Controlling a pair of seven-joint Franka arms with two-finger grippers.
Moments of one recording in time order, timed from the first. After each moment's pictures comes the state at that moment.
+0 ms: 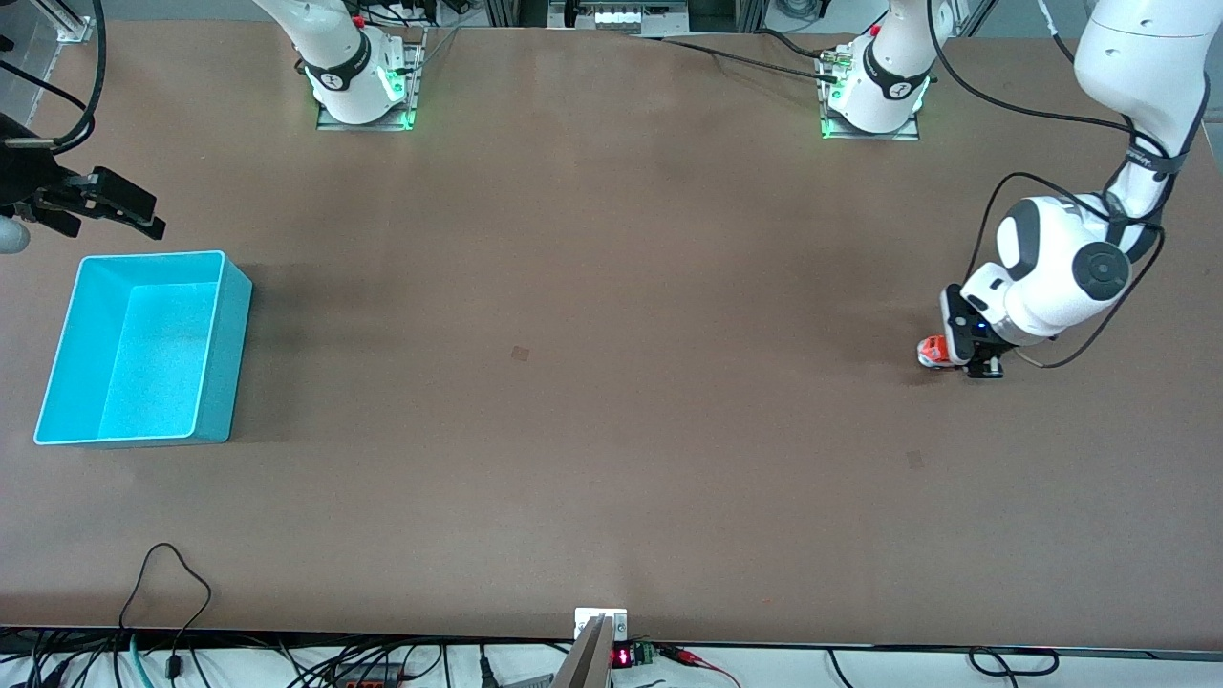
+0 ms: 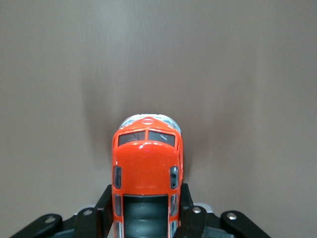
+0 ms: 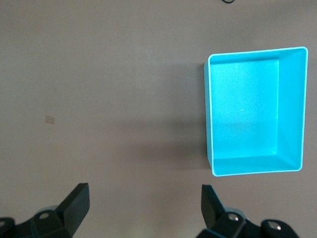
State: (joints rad) left arm 0.26 0.42 -0.07 -2.20 0.12 2.61 1.66; right arm -0.06 0.03 0.07 -1.52 0.01 1.54 0.04
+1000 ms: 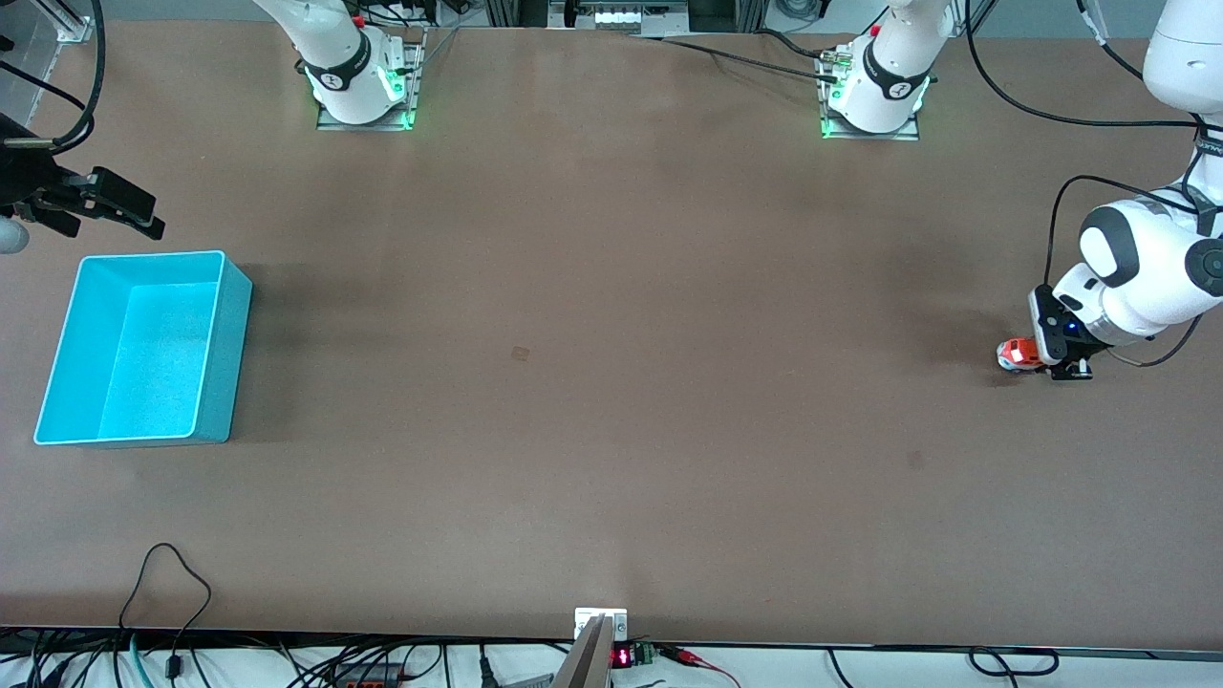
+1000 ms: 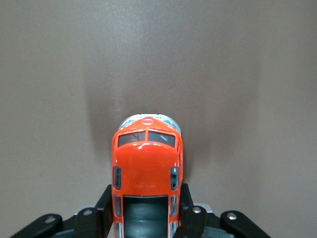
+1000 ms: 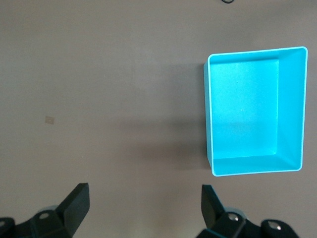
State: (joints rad) left arm 0.45 0.48 -0.05 -2.11 0.12 2.61 1.85; right arm -0.06 0.03 0.07 -1.52 0.01 1.54 0.04
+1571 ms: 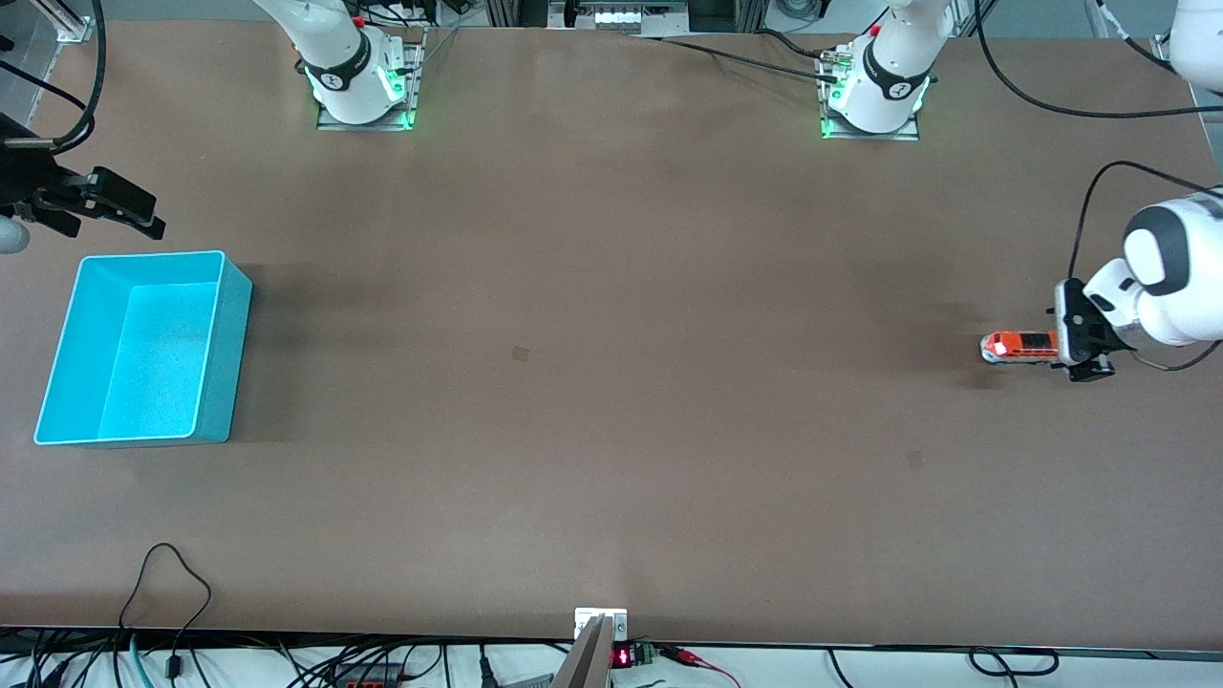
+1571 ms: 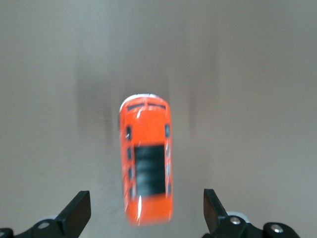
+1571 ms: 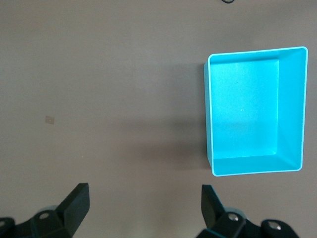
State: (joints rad) left arm 0.45 0.41 -0.11 -1.93 0.12 2.16 1.85; right arm -0.06 0.03 0.07 -1.52 0.01 1.54 0.04
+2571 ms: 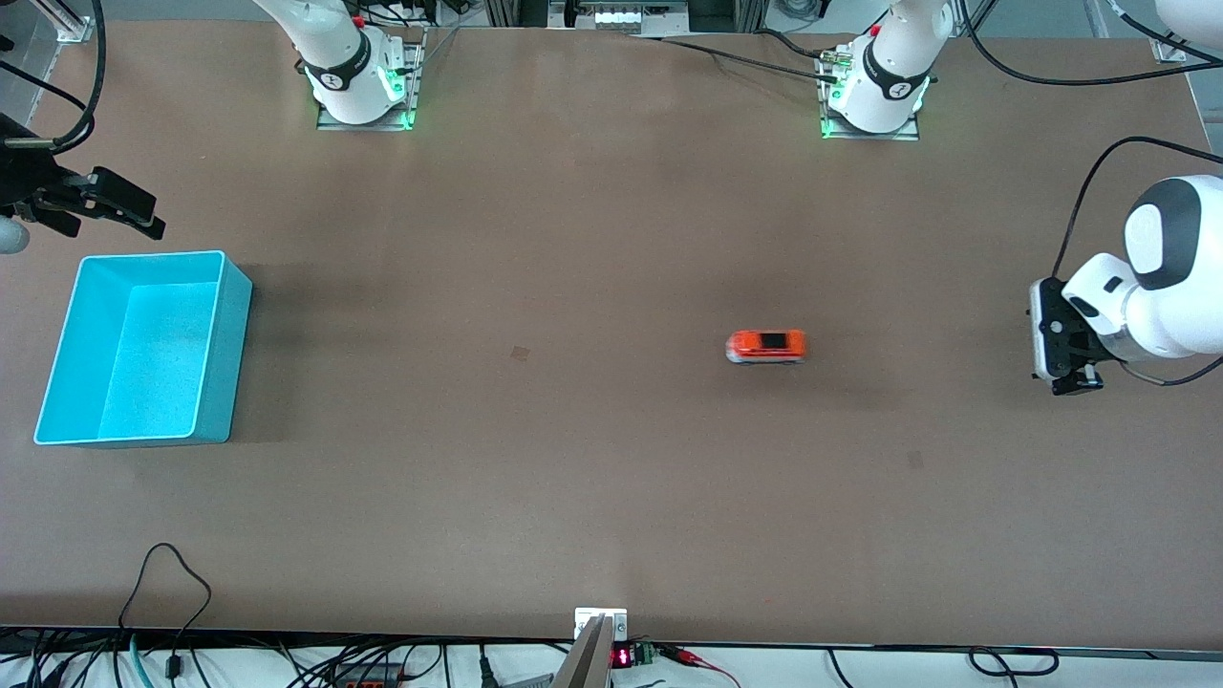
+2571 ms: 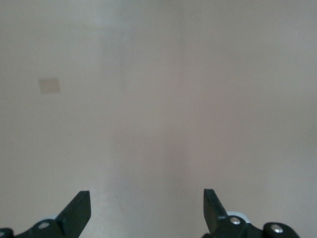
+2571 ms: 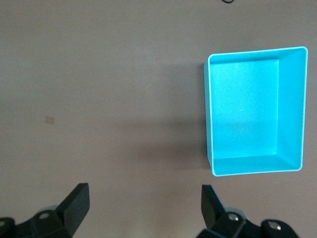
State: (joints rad) left arm 0.31 0.34 -0.21 -1.75 0.09 1.90 1.59; right arm -0.06 0.03 0.07 -1.52 0.01 1.54 0.04
